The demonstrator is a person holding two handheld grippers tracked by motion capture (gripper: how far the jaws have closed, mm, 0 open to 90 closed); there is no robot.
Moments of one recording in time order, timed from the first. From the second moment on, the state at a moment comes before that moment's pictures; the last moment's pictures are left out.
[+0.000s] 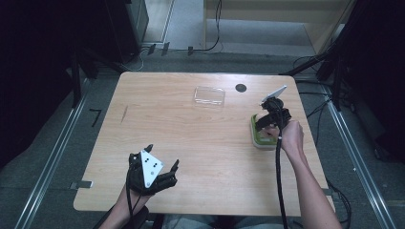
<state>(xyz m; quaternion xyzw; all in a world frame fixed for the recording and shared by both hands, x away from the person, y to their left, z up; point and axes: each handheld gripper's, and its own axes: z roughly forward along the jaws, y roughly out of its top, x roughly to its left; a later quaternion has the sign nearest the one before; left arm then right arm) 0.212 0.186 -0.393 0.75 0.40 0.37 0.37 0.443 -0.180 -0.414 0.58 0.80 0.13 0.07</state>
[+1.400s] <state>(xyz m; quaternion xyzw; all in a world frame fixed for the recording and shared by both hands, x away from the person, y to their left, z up) 0.212 0.185 -0.393 0.75 0.40 0.38 0.37 0.452 -0.186 -0.442 0.63 0.77 0.13 0.07</state>
